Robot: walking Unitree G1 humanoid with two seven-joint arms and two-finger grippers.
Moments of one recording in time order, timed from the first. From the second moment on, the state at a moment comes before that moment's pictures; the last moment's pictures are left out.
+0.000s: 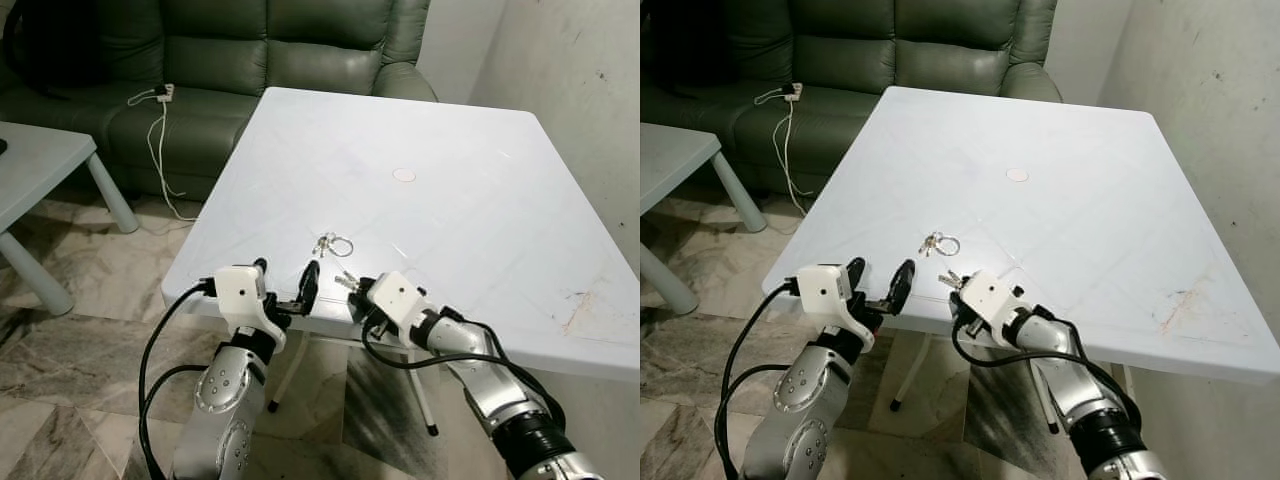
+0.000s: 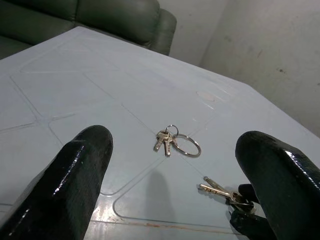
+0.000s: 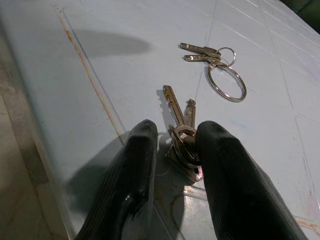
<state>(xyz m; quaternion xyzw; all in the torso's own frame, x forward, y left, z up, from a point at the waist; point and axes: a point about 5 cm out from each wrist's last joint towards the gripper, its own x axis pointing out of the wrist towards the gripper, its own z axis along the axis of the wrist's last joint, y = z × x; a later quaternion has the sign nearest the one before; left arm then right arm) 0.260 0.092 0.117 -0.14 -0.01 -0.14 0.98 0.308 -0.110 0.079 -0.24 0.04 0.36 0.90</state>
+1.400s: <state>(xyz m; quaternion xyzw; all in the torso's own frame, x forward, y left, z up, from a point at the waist) 0.260 0.089 0.118 -0.15 -0.01 -0.15 0.98 0.313 -0.111 0.089 -0.12 0.03 0.35 0.93</state>
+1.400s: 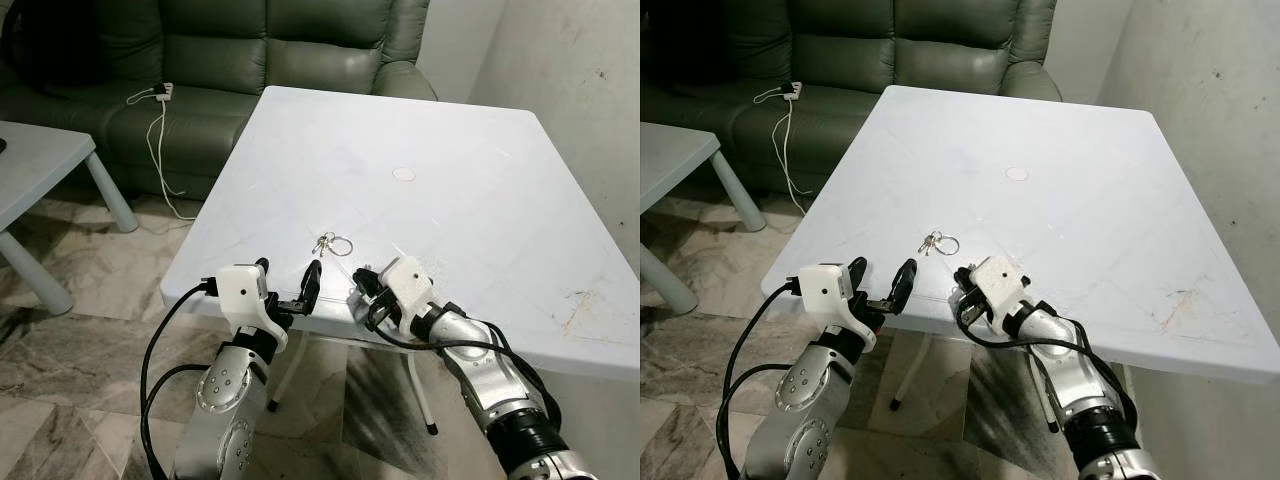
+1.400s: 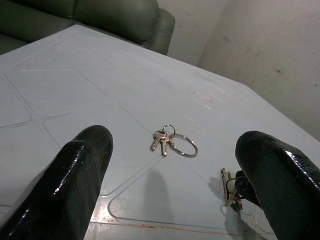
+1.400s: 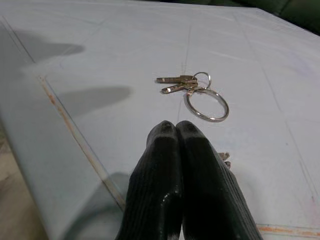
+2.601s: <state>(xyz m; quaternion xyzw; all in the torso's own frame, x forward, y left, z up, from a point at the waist) 0.260 0.089 0.118 -0.15 -0.01 -0.15 0.98 0.308 -0.107 0.085 -0.20 0.02 0.36 0.91</state>
